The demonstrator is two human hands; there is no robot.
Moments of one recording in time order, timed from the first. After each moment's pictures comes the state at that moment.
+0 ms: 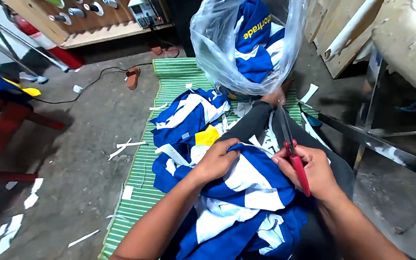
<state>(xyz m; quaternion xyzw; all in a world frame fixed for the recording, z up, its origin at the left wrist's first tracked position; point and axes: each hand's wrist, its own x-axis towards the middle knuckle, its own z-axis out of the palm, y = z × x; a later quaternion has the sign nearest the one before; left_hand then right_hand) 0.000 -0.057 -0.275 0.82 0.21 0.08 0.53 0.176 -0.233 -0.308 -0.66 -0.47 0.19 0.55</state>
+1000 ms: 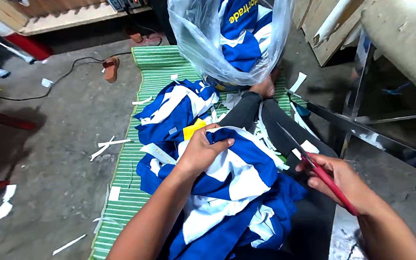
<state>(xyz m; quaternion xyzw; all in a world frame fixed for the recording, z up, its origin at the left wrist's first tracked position) 0.007 -0.066 -0.264 0.71 0.27 0.18 0.62 0.225 -0.319 -0.327 -0.72 -0.46 0.30 0.43</state>
